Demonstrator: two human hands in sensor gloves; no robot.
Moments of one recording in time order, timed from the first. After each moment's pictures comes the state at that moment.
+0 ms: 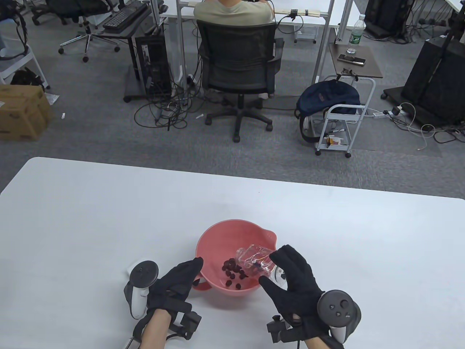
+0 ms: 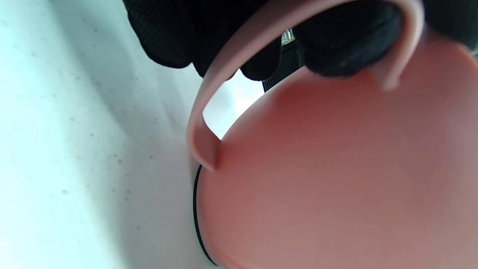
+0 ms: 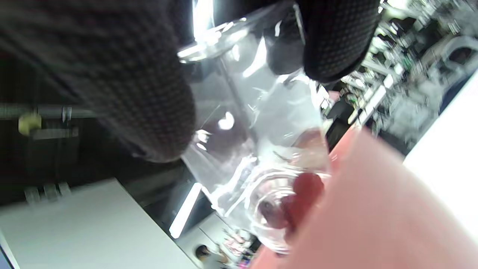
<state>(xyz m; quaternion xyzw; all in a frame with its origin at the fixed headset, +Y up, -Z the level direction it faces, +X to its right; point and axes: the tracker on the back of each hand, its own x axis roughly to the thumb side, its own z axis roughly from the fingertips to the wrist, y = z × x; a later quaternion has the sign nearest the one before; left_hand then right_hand) -0.201 -0.787 -0.360 -0.12 0.04 0.60 0.79 0.163 -0.688 -0.297 0.10 -0.23 0.86 0.45</state>
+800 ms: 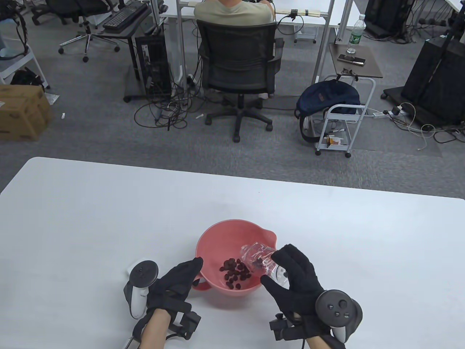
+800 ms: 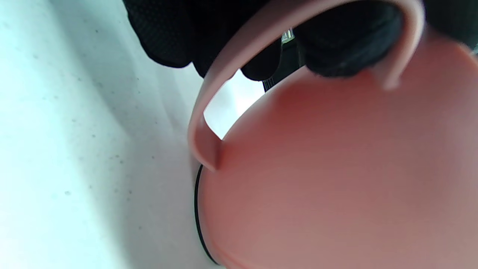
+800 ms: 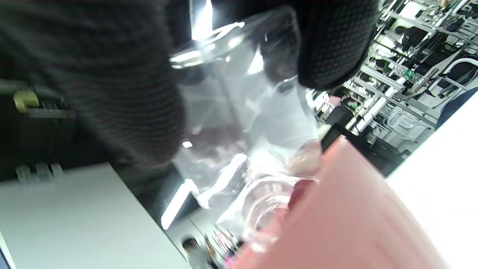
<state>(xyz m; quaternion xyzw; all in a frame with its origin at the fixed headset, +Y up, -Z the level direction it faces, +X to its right) -0.201 -0.787 -0.360 -0.12 0.04 0.60 0.79 0.166 -0.687 -0.299 0.09 -0.20 0.87 0.45</state>
